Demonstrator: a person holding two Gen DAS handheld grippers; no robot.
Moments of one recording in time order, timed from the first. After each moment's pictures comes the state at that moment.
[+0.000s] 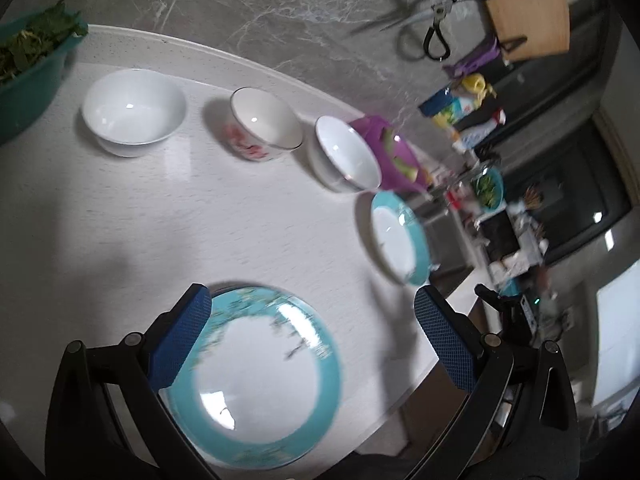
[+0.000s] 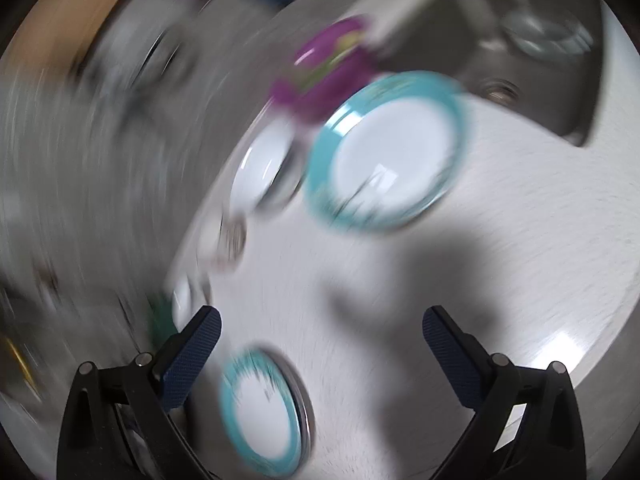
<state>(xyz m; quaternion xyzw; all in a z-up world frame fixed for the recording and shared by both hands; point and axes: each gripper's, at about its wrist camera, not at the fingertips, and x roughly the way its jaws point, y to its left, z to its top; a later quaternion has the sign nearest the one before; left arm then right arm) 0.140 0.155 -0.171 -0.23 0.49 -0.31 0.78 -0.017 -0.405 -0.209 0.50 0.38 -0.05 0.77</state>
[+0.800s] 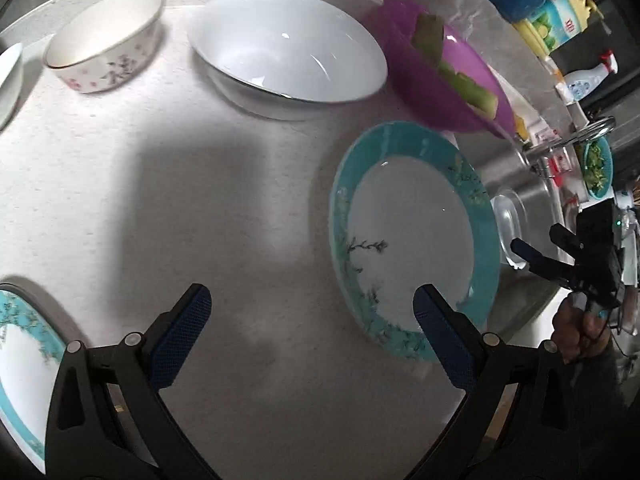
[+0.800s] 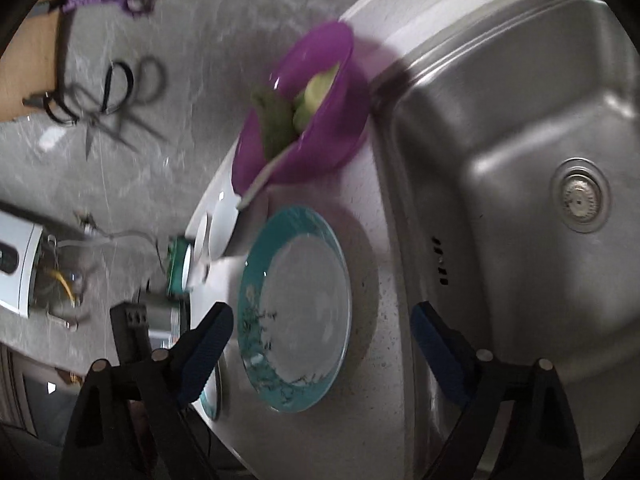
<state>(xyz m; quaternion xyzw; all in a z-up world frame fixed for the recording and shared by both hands) 0.202 -0.177 -0.240 -0.11 0.61 -0.15 0.77 0.169 -0.586 -0.277 0.36 0.53 0.25 0.73</state>
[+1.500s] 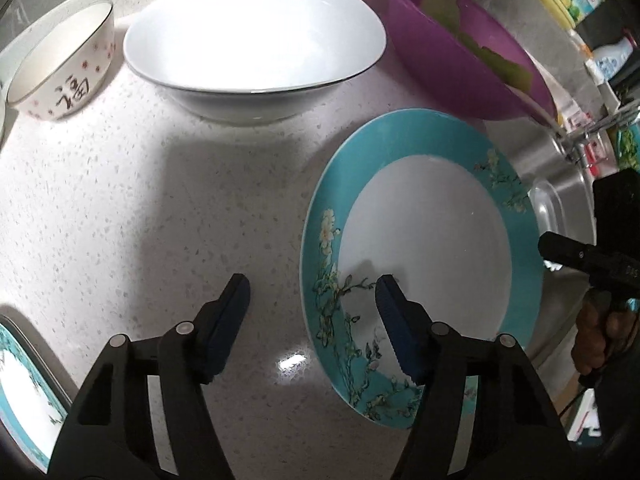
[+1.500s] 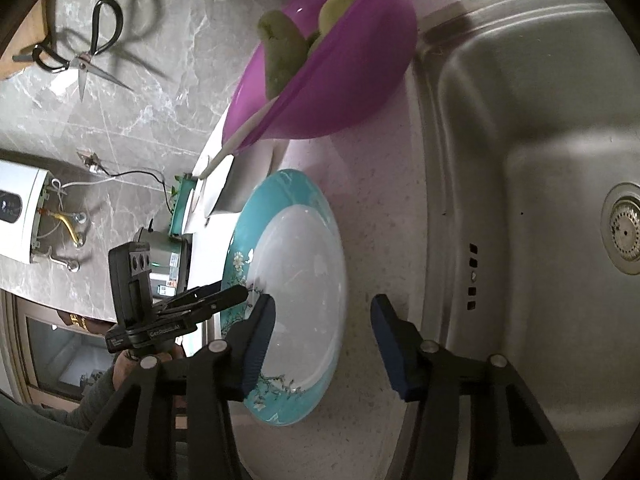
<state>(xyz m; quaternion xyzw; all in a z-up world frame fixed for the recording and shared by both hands) 0.229 -0.236 -0.282 -0.05 0.62 -0.11 0.78 0.204 -0.556 -0.309 0.30 0.56 0.33 0.69</state>
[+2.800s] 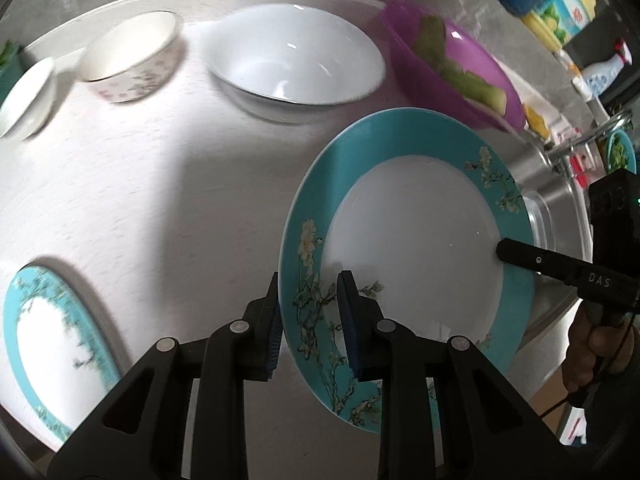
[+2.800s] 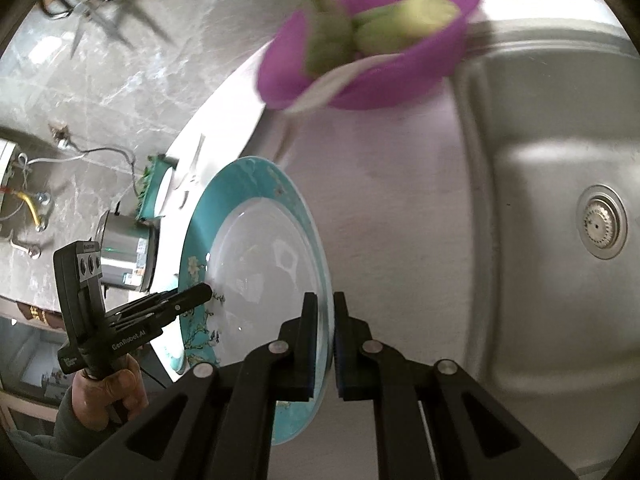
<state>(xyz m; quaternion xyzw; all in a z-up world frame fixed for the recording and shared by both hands) 0.174 -0.187 -0.226 -0.08 0.60 -0.10 0.79 0.178 -0.500 -0.262 0.23 0.59 0.29 0.72</state>
